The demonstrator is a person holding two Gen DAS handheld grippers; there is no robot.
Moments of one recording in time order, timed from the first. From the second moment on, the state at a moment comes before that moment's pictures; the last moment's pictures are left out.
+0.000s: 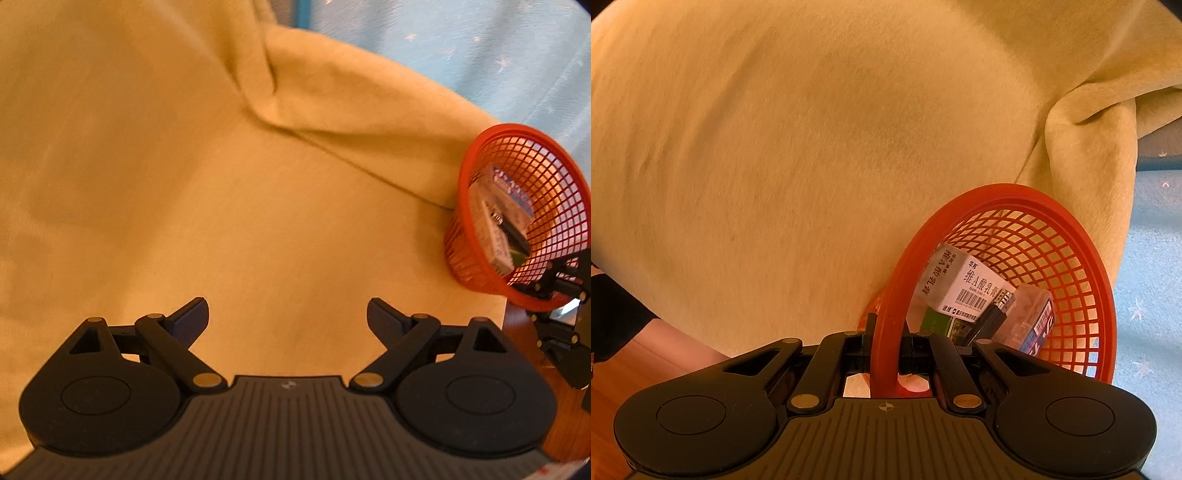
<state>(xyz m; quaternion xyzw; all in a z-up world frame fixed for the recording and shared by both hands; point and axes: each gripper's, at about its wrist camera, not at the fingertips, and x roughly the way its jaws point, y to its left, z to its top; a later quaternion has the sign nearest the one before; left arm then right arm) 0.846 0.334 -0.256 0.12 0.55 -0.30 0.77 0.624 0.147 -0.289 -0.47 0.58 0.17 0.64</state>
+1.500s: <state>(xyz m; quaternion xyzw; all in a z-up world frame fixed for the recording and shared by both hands) 0.700 0.308 -0.277 0.12 0.54 -0.36 0.75 0.544 0.178 -0.272 -0.47 0.54 0.17 0.68</state>
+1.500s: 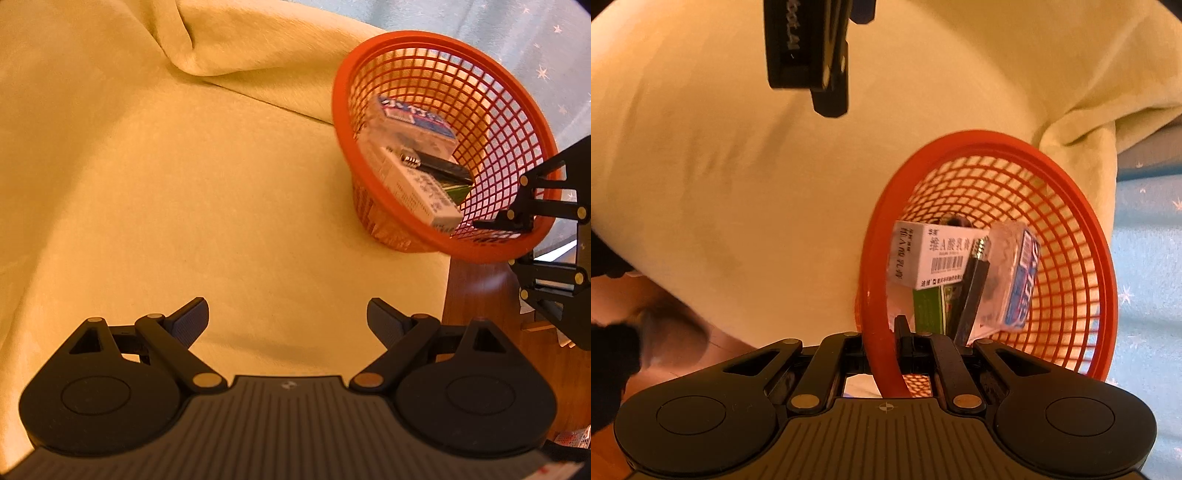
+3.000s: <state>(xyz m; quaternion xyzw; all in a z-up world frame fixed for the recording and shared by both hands) 0.422 0.154 -0.338 0.12 0.52 -0.34 0.78 0.293 0.057 -0.413 -0.49 0.54 0.21 0.65</state>
